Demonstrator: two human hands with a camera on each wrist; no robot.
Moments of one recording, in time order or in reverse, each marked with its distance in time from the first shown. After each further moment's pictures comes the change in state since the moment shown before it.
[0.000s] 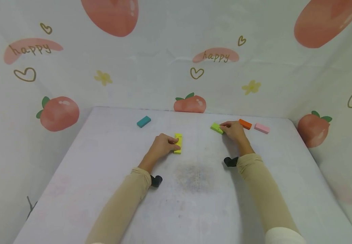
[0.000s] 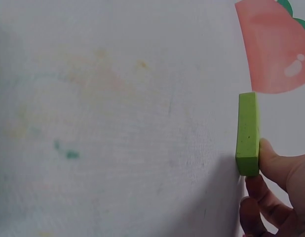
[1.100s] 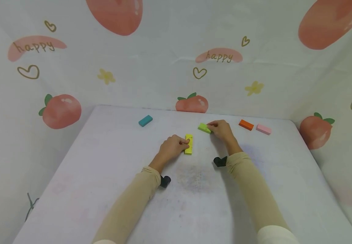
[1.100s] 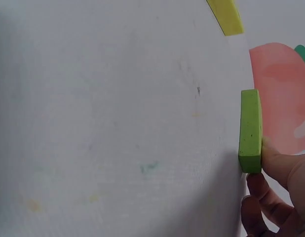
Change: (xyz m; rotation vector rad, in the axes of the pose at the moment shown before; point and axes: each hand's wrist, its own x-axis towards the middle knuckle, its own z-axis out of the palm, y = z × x) left_hand -0.007 0.026 0.024 0.173 -0.007 0.064; right_hand 0.007 -0.040 0.035 0.036 -0.057 -0.027
